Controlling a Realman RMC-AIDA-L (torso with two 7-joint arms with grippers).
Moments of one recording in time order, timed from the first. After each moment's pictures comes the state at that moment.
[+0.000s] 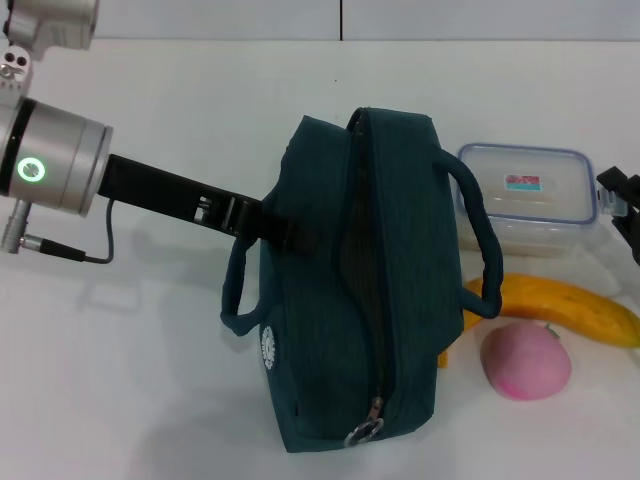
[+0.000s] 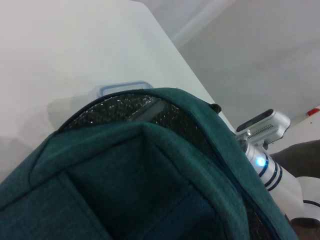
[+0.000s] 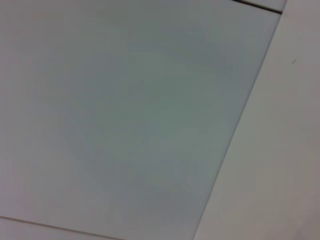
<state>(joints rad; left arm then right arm) -0.66 -2.05 0.89 0.92 2.08 1.83 -2.33 0.43 2.03 -0.52 0.08 -1.29 -1.29 1.67</state>
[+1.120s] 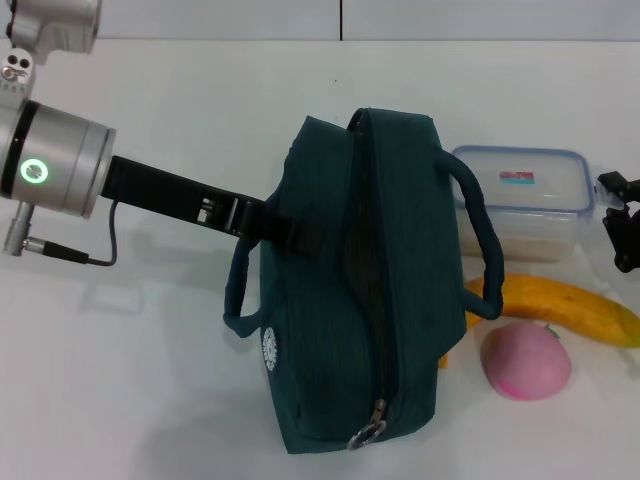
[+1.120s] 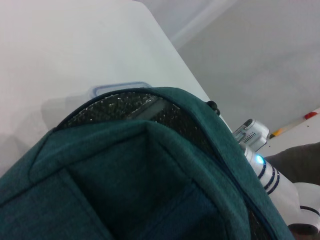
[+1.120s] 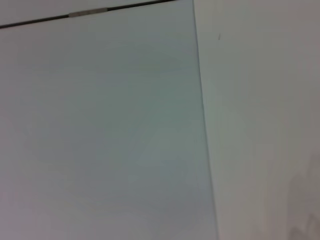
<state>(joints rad) -0.66 -2.05 0.89 0.92 2.07 1.83 -2.35 0.44 2.03 -0.50 0.11 -1.28 -1.31 2.07</state>
